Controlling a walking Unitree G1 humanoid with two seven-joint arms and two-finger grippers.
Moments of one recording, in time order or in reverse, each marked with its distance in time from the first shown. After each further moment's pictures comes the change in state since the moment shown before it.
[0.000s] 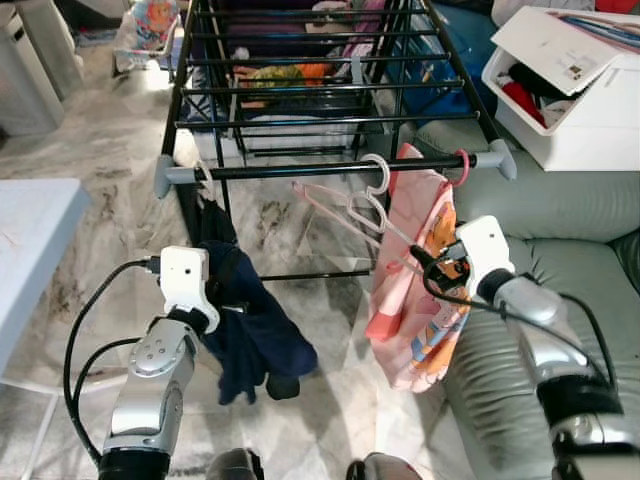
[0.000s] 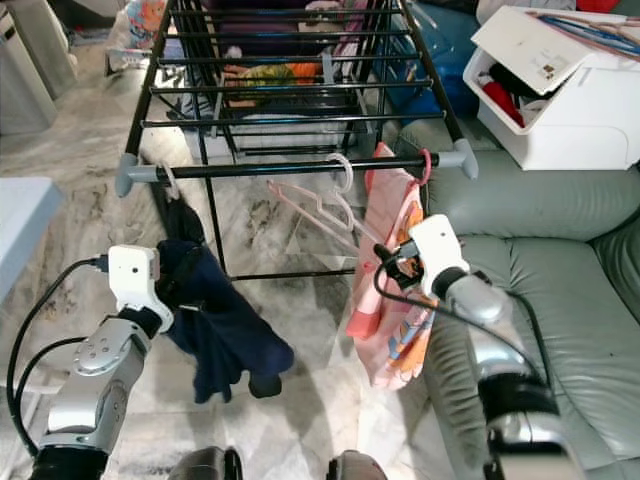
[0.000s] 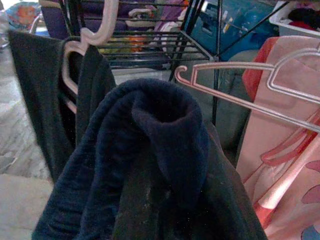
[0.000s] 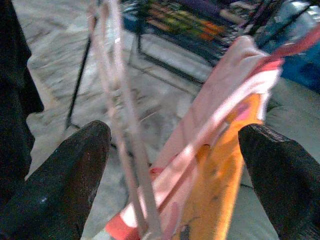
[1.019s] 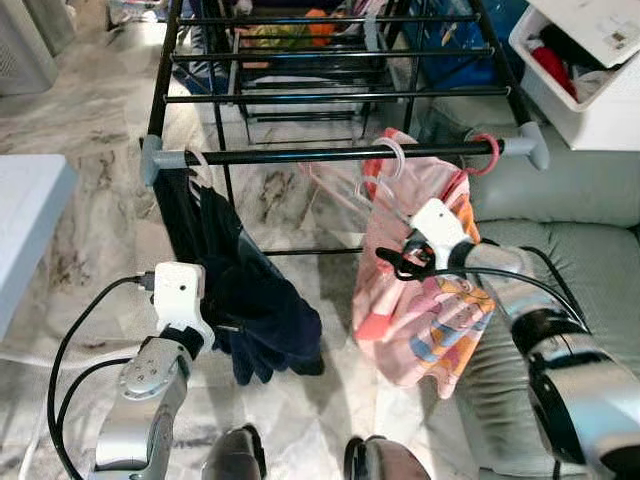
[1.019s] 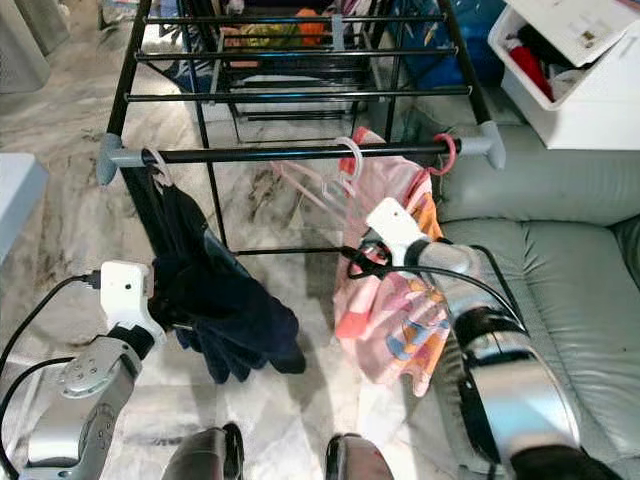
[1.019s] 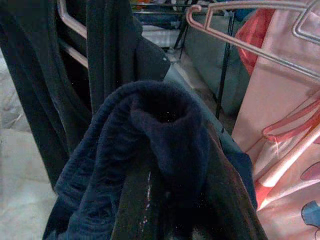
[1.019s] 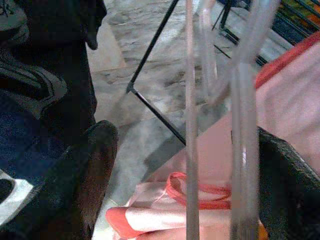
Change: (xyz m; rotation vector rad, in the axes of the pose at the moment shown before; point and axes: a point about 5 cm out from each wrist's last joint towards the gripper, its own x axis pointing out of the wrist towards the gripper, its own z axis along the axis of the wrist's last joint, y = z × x) left arm -0.024 -0.005 -0.001 -0.005 0.069 0.006; right arm 0.042 0.009 0.025 -0.158 0.053 0.274
